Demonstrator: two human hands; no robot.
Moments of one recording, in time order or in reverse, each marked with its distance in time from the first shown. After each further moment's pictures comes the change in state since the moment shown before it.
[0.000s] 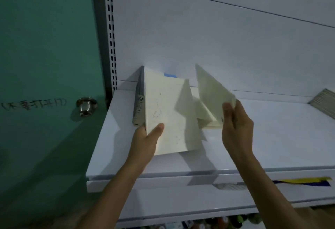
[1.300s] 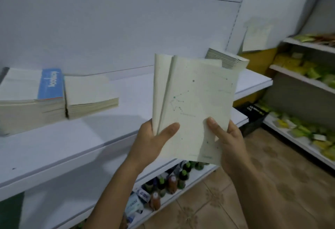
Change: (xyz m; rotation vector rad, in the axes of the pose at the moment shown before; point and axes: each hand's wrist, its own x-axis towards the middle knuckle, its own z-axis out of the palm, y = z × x) left_hand -0.139 0.031 0.234 -0.018 -0.653 -0.074; right_hand -0.112 0.053 -0.263 0.578 0.163 0.623
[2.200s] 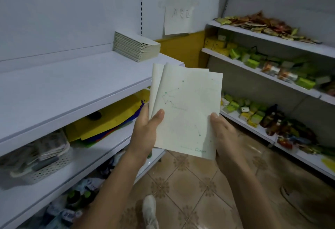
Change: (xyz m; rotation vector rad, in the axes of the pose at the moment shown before) left_hand 0.091 -0.071 0.329 -0.178 -0.177 -0.028; right_hand 0.034 -0.040 -0.319 -0.185 0.355 0.024
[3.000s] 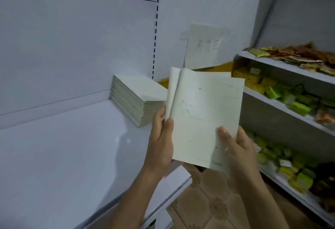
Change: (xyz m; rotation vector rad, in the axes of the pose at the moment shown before) left_hand 0.354 -0.025 0.012 0.021 0.109 0.117; right_hand 0.367 -0.008 0.067 0.022 -0.032 -0.188
